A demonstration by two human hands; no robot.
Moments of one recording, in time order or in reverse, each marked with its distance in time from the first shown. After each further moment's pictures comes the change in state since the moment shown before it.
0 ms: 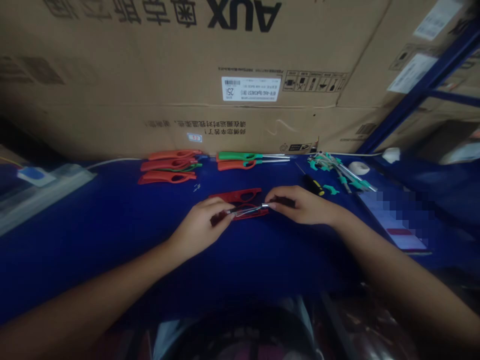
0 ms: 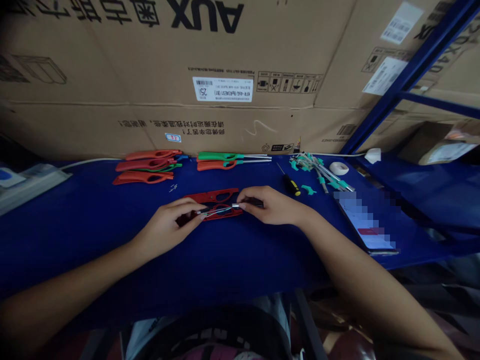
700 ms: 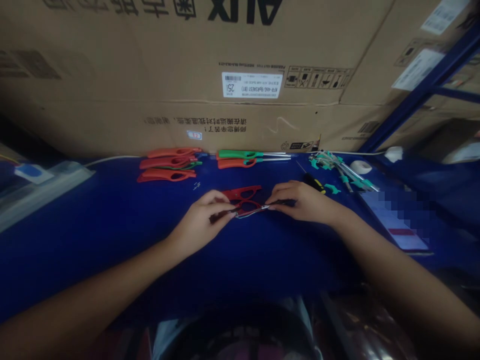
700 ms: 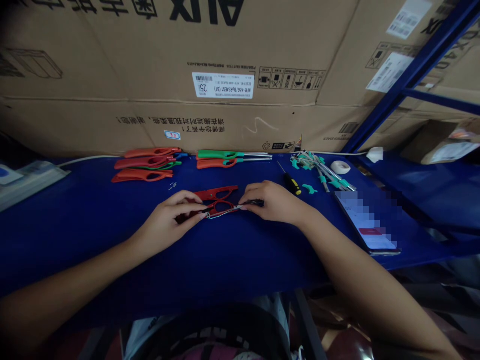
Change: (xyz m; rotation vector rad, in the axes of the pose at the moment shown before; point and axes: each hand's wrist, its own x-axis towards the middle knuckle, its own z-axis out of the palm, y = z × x) left_hand 0.001 -0.002 -0.001 -0.020 0.020 -0.004; right_hand 0.001 0.012 -0.003 -0.236 0.036 -0.189
